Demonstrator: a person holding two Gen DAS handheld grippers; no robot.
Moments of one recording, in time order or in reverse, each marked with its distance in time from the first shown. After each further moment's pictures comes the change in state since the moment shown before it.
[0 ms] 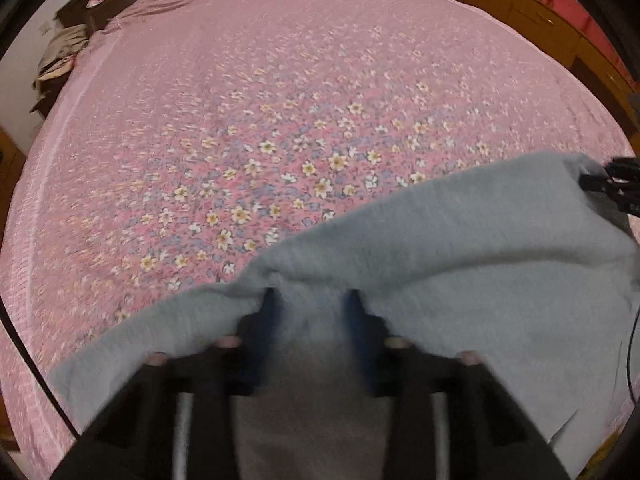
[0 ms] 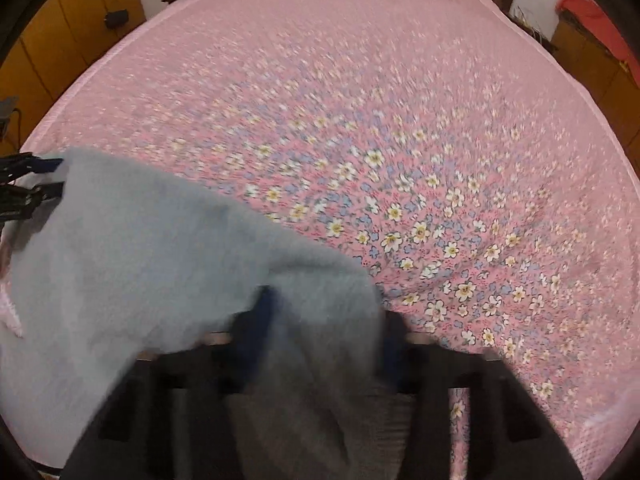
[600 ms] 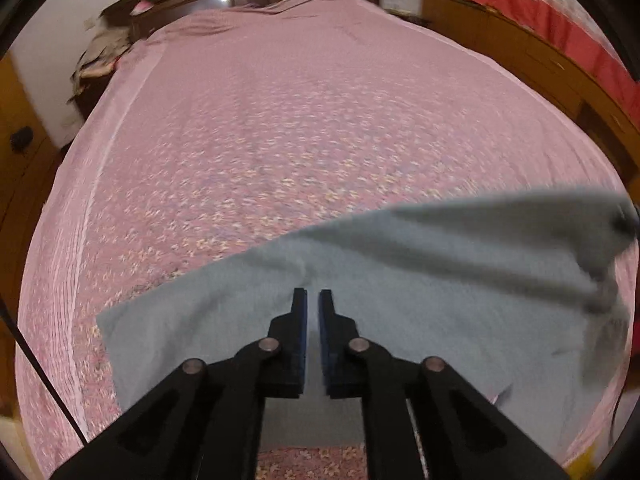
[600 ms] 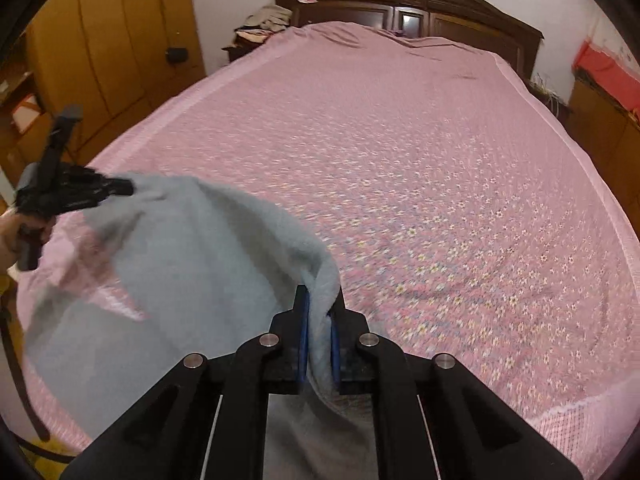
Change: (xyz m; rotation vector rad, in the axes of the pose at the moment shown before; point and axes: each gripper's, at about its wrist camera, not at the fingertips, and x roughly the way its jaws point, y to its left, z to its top) left arm -0.089 -0.006 -0.017 -0.132 -0.105 0.011; right arm -0.140 0.046 -0.041 -0.102 -0.242 0.112
